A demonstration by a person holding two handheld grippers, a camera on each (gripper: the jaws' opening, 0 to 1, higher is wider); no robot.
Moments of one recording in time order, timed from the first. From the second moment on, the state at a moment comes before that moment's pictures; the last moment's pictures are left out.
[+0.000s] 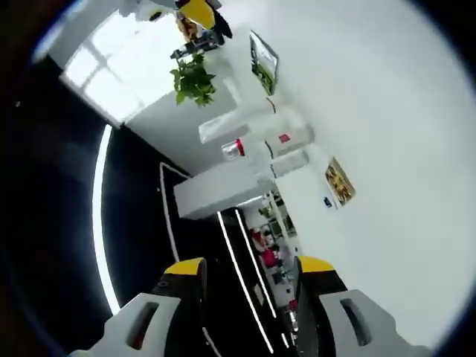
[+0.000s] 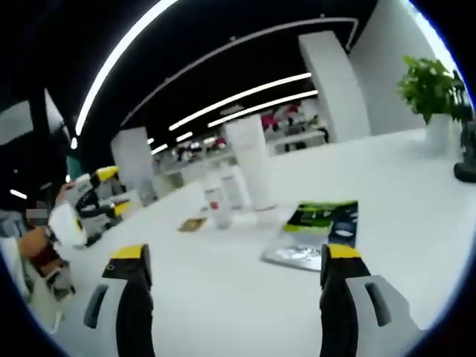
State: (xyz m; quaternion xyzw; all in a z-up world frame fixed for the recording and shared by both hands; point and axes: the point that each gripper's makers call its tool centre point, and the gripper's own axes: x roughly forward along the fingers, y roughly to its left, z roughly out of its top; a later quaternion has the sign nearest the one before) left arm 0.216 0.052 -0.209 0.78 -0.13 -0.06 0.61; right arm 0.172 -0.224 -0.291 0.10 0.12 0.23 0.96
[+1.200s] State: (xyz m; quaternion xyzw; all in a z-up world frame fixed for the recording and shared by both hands) left arm 0.211 0.056 -0.279 0.17 0.06 -0.27 0.95; right arm 0.239 -0.293 -0.335 0.10 0.42 0.08 0.90
